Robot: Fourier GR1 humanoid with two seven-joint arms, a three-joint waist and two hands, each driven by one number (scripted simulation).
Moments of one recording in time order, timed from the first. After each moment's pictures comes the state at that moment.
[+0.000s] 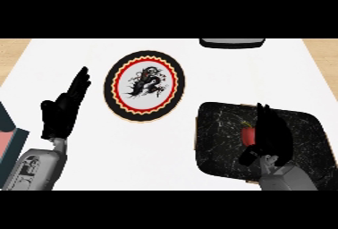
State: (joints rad) left arm -0.25 0.30 -0.09 -1.42 0.03 0.12 0.08; right arm -0.16 -0.24 0.31 -1.61 0.98 0.20 0.97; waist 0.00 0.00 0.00
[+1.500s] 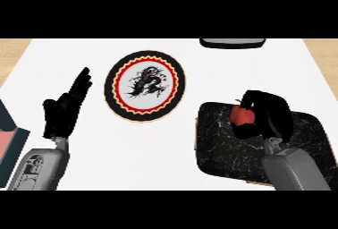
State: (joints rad) left arm -0.25 0.23 0.00 -1.40 -0.04 0.05 0.08; right arm -0.28 -0.23 0.21 -1.54 1.04 0.00 0.52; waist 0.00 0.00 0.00
